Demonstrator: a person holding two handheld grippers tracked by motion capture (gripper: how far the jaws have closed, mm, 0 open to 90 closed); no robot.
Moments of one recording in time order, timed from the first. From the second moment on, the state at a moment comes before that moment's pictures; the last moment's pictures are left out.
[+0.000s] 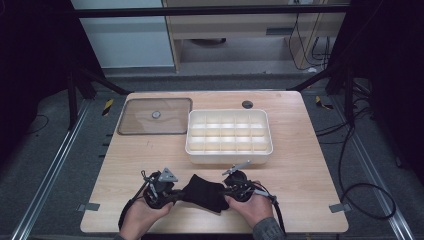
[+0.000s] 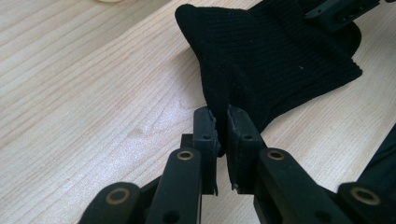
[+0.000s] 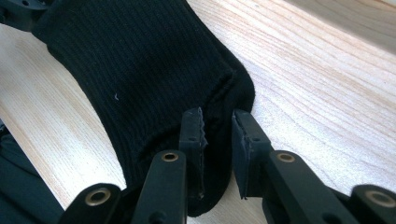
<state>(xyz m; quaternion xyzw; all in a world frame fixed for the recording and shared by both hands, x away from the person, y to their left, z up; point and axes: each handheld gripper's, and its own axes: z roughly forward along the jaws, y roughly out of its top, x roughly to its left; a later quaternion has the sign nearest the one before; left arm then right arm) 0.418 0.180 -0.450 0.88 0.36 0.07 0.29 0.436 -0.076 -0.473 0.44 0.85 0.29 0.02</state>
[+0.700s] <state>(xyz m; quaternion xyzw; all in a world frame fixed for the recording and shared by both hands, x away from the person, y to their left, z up) 0.416 0.179 -0.441 0.89 0.35 0.07 0.29 0.436 -0.066 -0.471 0.43 0.85 0.29 0.02</state>
